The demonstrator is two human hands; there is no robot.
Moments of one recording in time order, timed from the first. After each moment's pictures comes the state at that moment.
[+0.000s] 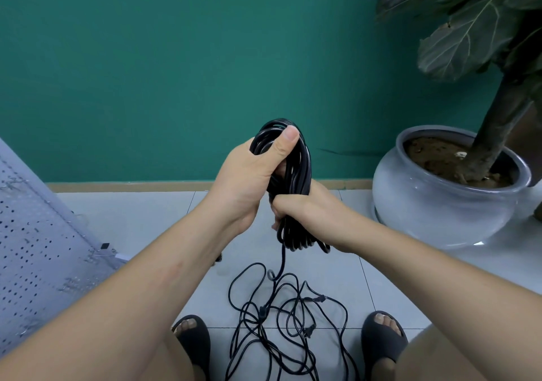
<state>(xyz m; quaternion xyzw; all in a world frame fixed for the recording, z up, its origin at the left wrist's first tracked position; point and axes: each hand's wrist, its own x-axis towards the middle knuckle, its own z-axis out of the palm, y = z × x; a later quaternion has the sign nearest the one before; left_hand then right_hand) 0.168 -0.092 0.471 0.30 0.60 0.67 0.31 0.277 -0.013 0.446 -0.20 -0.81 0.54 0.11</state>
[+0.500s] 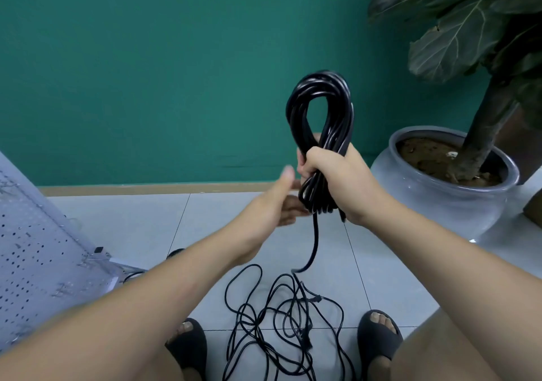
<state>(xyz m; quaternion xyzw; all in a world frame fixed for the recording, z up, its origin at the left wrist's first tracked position) 0.180 -0.084 0.416 0.37 0.65 0.51 0.43 0.291 0.012 0.479 -0.21 -0.77 0.54 0.28</state>
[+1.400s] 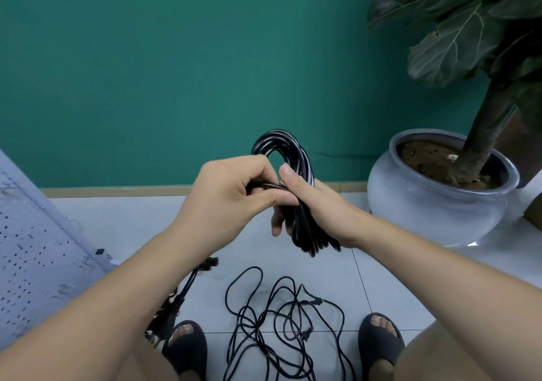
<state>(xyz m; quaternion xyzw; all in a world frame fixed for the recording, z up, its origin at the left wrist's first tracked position) 0.159 -0.140 0.470 0.58 0.66 0.47 0.06 0.293 0.005 0.446 -0.14 -0.80 0.57 0.10</state>
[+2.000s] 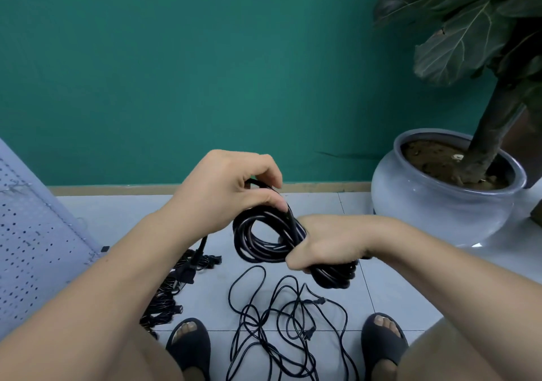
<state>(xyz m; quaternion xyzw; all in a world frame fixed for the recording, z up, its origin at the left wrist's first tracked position) 0.131 -0.140 0.477 0.65 0.67 0.36 0.01 0.306 -0.004 0.452 -0.17 -0.88 0.41 -0.19</state>
